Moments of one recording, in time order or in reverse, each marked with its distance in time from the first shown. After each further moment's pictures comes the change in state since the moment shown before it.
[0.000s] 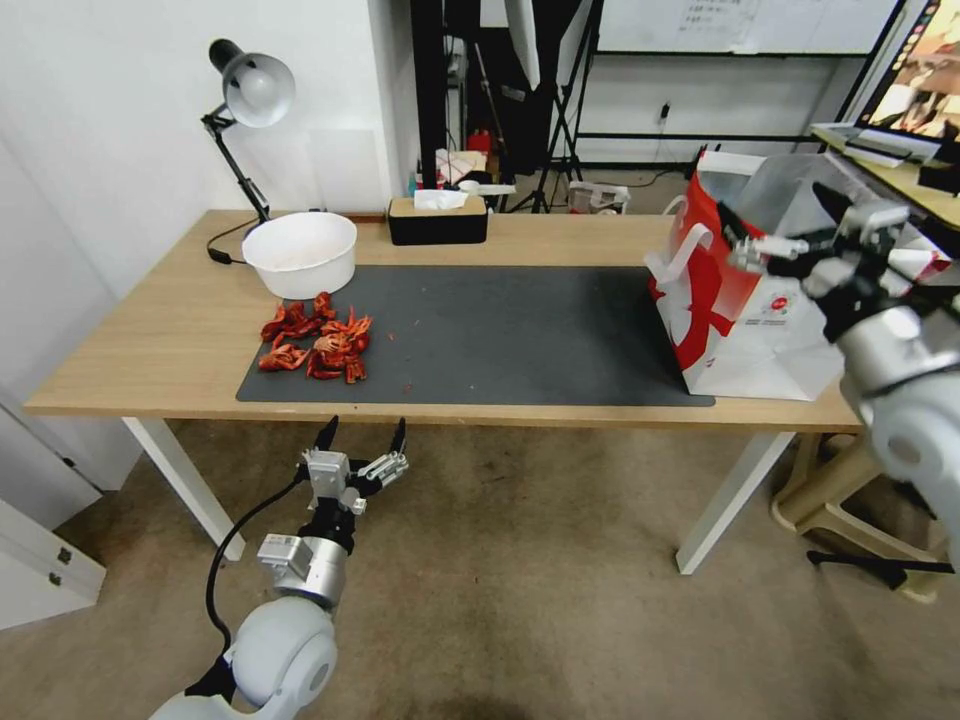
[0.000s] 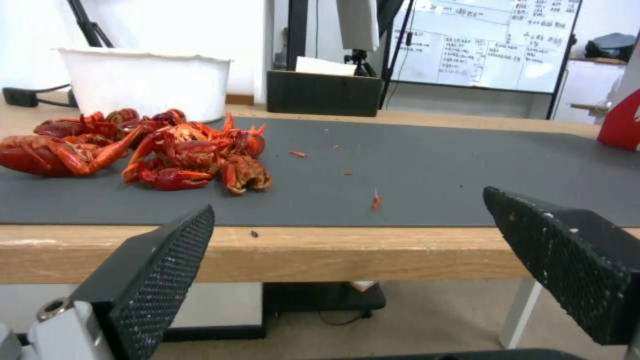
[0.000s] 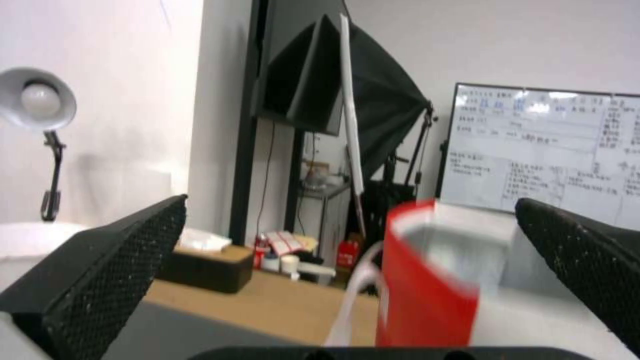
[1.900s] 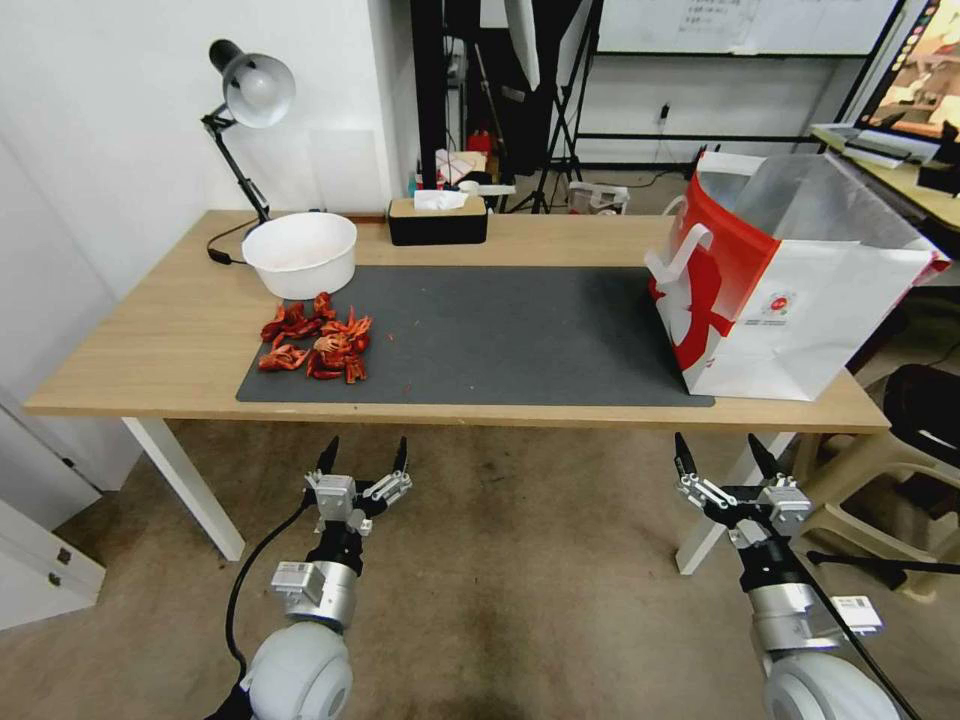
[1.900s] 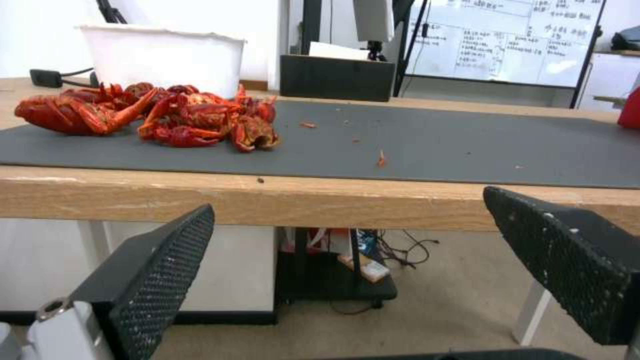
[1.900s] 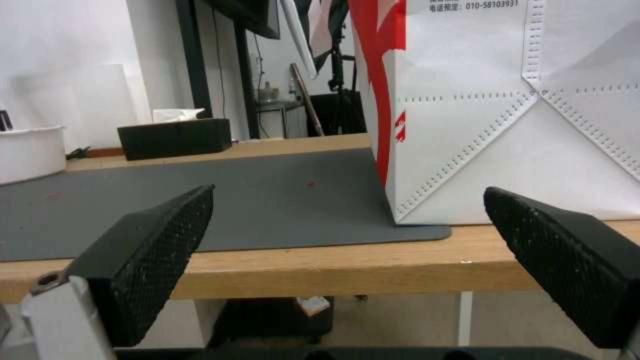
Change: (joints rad) left arm 0.047 -0.079 -0.010 0.038 0.080 -0.030 -0.008; right arm -0.432 0.430 -0.091 -0.138 -0.288 0.362 -0.020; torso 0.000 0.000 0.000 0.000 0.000
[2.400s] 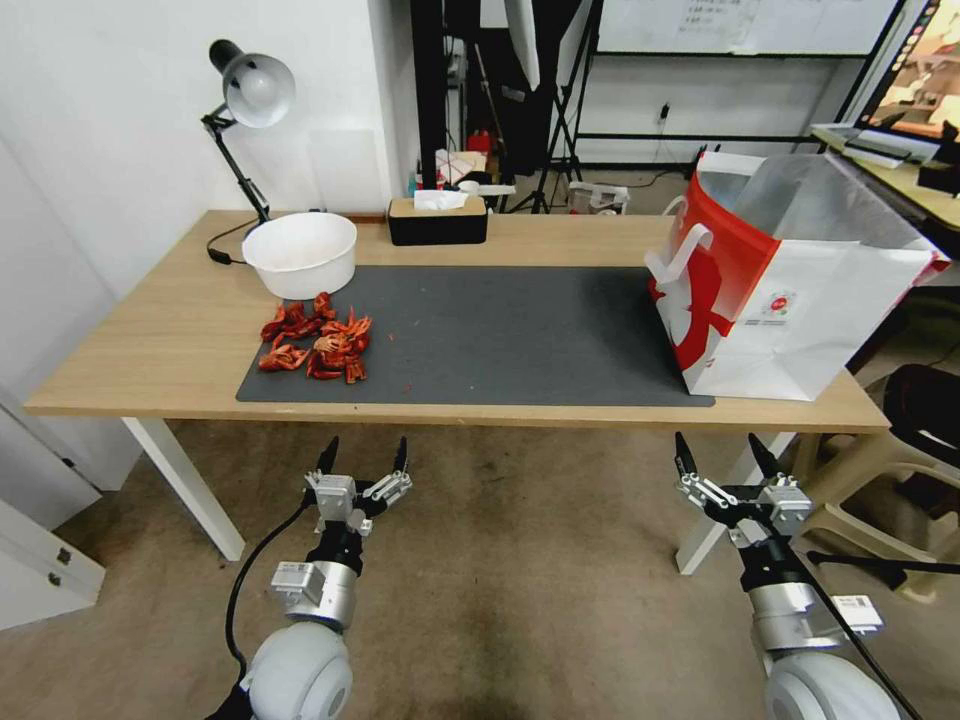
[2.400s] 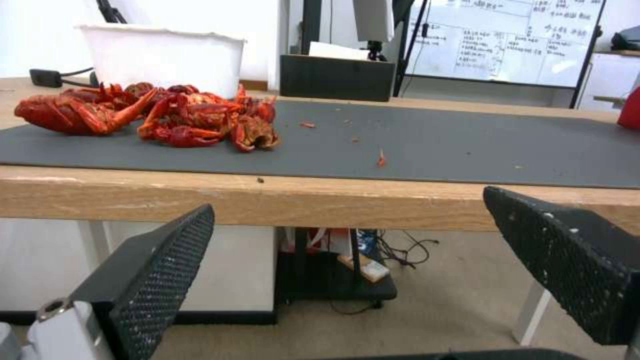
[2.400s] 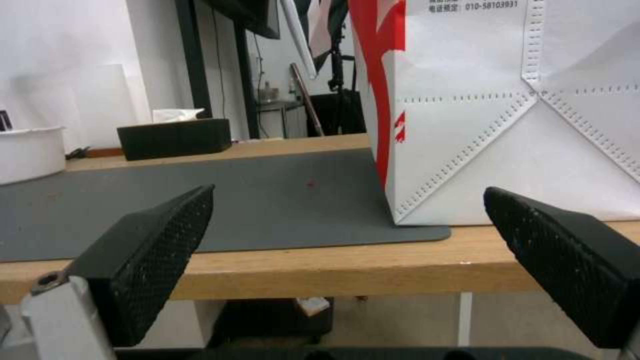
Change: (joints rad) left arm 0.000 0.000 0.000 0.000 -0.001 0.000 0.000; right arm 0.000 -0.001 0.001 0.001 0.001 -0.002 0.000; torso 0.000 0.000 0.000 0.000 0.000
